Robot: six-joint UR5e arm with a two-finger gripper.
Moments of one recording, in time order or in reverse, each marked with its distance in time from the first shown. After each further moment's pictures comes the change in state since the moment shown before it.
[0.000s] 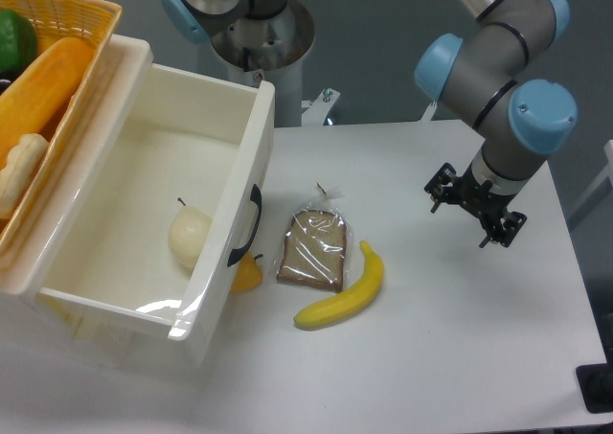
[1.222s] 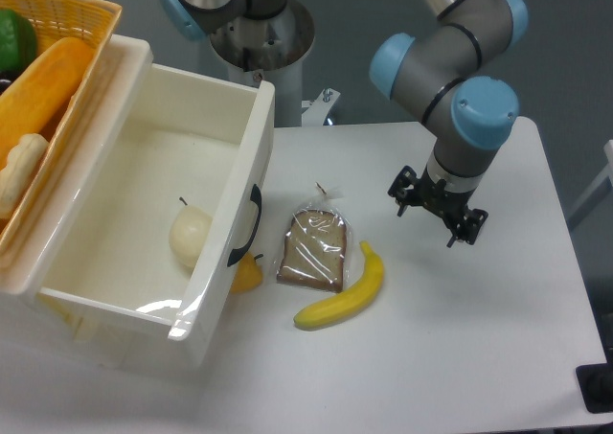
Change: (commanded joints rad) arm -0.092 0.126 -0.143 0.091 -0.003 -0.230
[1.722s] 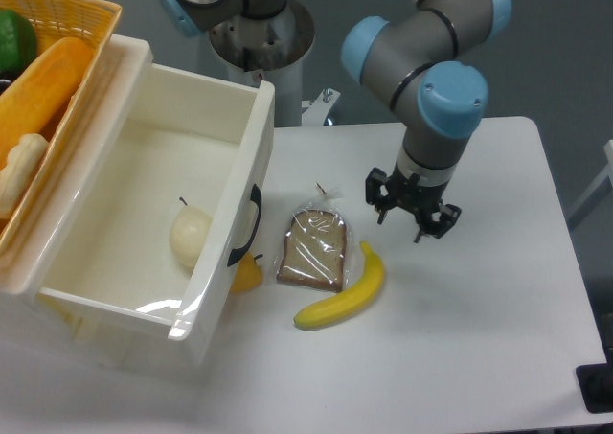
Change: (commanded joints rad) arm -0.110 0.020 0.021 -0.052 -0.040 -0.193
